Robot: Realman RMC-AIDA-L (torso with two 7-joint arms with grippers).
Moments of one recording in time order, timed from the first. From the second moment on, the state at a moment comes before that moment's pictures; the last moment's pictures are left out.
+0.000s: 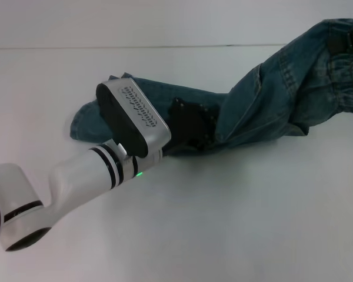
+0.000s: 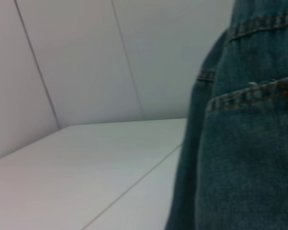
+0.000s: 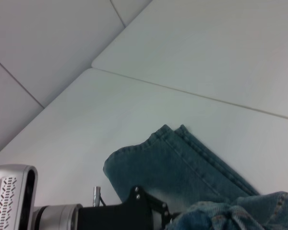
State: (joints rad) left arm -0.91 -2.18 0.60 -0.19 1.40 0.92 -0.13; right arm 0.81 1.92 -0.53 -1.26 -2.38 -1.97 2.41
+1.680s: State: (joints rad) left arm -0.82 -2.18 0.48 -0.19 1.81 1.10 -0.39; right arm 0.82 1.92 -0.59 -1.24 -2.33 -1.96 2.36
